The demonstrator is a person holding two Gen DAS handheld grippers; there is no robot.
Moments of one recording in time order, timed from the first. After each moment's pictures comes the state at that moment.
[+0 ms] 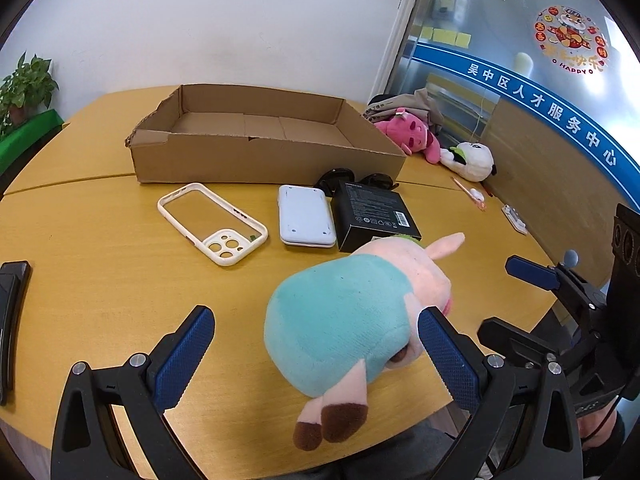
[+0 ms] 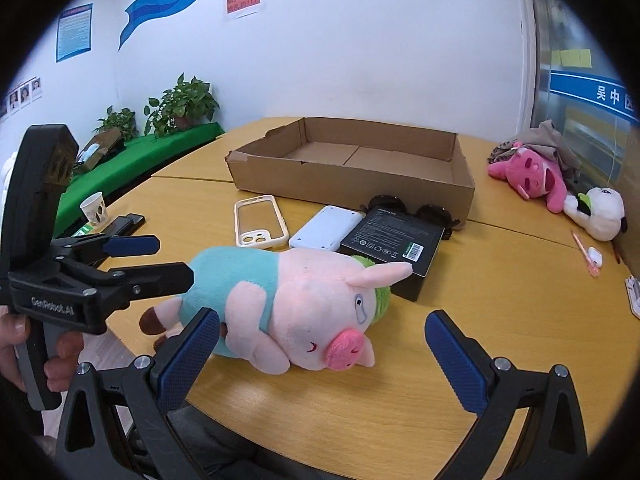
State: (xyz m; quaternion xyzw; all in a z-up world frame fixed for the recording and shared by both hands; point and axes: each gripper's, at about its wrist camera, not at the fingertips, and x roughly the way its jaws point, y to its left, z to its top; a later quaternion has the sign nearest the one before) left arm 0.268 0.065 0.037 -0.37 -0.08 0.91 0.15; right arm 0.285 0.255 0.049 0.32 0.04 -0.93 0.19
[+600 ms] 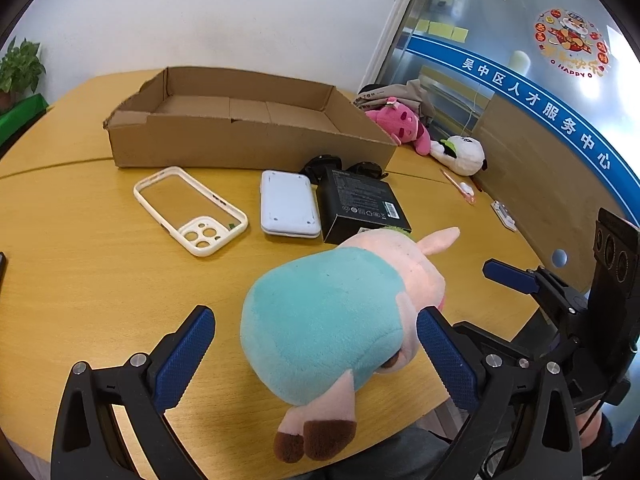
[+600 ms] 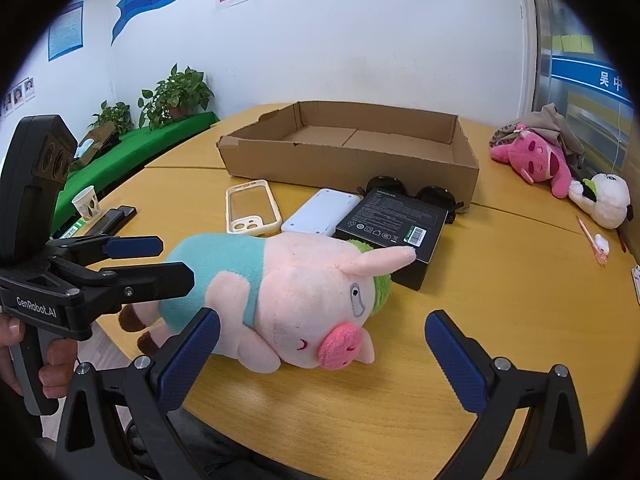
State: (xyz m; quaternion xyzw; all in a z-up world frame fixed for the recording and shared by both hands) left arm 0.249 0.068 0.021 -0.40 -0.11 0.89 0.18; right arm 0.267 0.255 0.033 0.35 0.04 -0.92 0.19
